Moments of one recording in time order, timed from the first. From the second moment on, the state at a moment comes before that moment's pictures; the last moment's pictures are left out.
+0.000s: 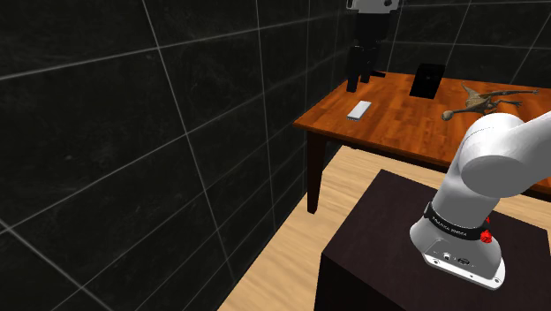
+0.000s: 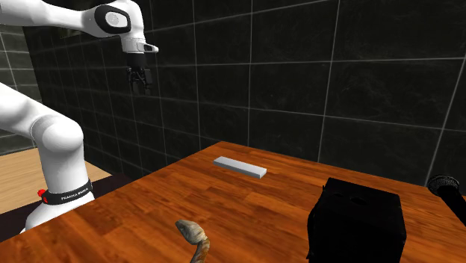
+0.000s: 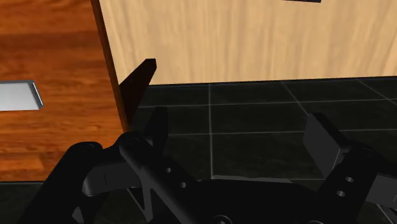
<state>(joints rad) 0.01 -0.81 0.04 -2.39 0.06 1.62 -0.01</state>
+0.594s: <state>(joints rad) -0.09 -0.61 0.00 -2.37 0.02 1.78 0.08</state>
